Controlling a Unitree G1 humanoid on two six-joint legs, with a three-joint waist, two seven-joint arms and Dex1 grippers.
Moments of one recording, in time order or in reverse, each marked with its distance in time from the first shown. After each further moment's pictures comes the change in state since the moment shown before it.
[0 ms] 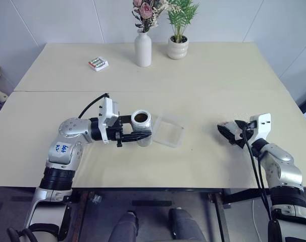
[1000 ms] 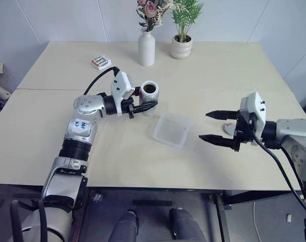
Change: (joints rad) left arm -0.348 -0.120 -0.059 0.462 0.275 -0.289 0.208; right arm -0.007 -0.315 0.175 -0.571 0.182 0.316 0.414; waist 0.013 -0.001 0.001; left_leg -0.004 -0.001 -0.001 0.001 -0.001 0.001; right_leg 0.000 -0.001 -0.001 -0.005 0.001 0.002
